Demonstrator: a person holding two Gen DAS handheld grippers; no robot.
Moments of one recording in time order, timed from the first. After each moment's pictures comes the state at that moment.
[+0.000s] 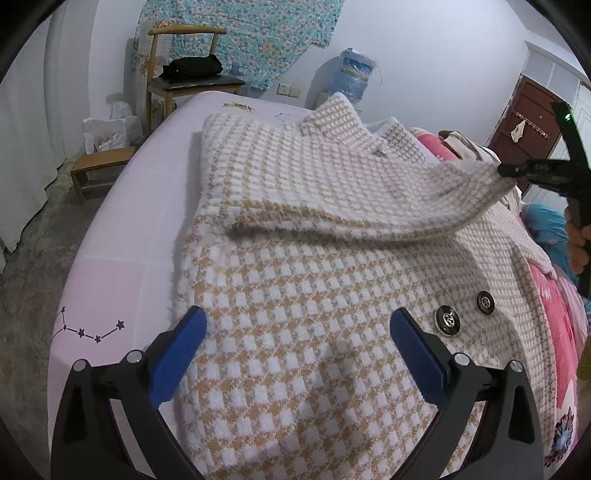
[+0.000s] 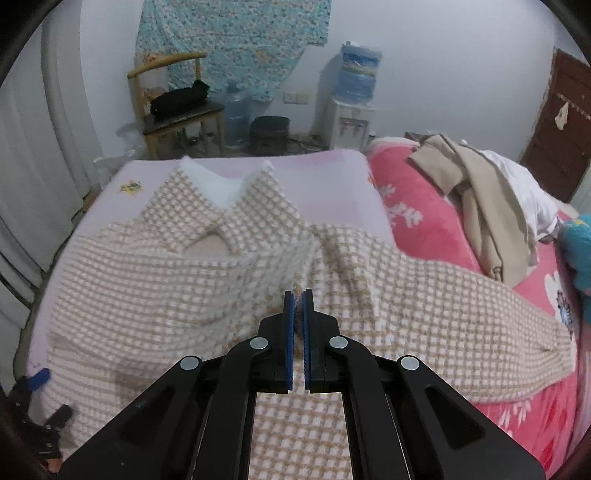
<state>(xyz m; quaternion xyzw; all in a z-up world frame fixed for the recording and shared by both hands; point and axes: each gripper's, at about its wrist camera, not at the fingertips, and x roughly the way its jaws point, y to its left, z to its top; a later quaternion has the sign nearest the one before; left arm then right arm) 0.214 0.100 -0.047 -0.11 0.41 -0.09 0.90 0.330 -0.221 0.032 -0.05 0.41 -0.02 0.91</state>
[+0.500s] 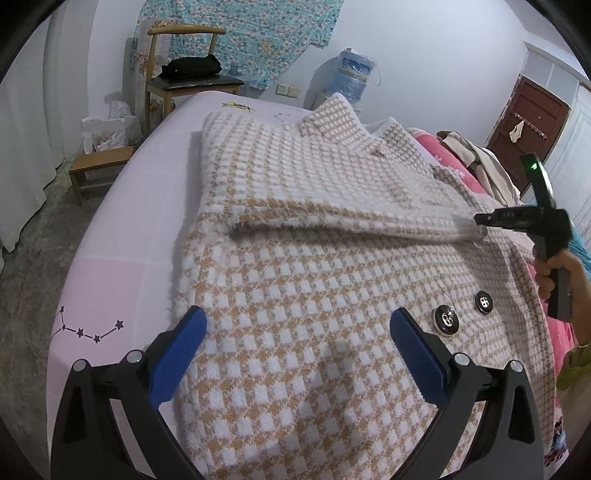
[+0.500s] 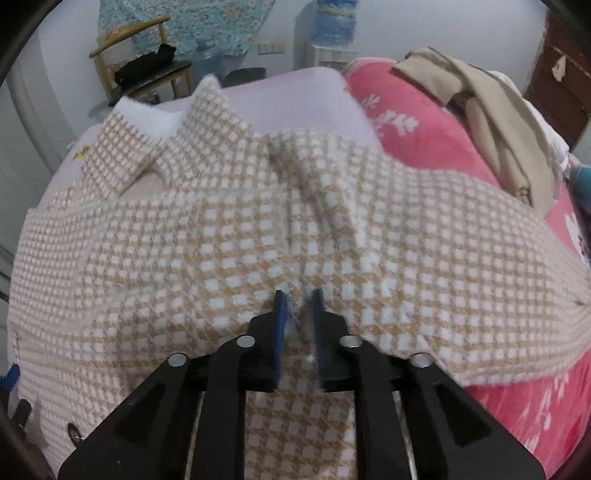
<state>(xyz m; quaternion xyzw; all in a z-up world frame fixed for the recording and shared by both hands) 0.213 0.104 -0.047 -0.11 0.41 -0.09 0.90 0.346 -0.270 -0.036 -0.01 0.49 -0.05 0.87</state>
